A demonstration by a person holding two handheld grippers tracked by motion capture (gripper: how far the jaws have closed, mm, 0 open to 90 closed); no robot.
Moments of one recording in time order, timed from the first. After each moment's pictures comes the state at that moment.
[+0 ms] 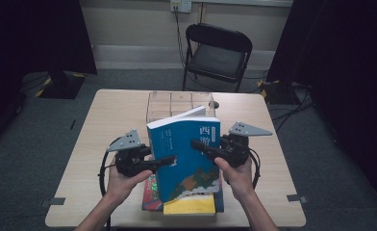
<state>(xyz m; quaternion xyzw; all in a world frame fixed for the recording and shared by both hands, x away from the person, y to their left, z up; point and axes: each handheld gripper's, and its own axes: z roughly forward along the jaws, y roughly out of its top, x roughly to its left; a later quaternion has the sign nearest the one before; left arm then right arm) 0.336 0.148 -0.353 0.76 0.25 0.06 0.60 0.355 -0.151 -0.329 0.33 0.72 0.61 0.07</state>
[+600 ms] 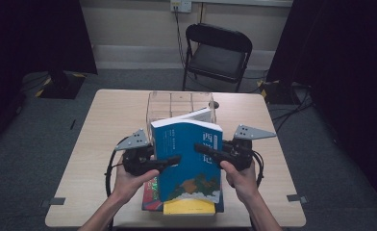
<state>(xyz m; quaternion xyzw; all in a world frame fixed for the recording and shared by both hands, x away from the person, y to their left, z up) 0.348 0.131 -0.359 0.76 0.25 0.04 0.60 0.349 -0.158 -0.329 0.28 0.73 0.63 0.04</state>
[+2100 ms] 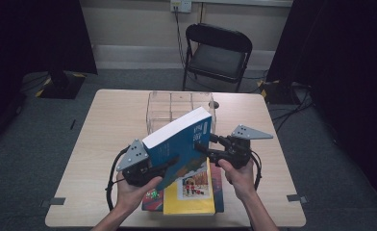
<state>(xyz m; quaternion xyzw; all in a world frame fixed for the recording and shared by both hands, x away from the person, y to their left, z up) 0.314 0.129 -0.365 0.73 0.28 0.17 0.60 0.363 -0.157 -0.347 0.32 0.72 0.61 0.10</state>
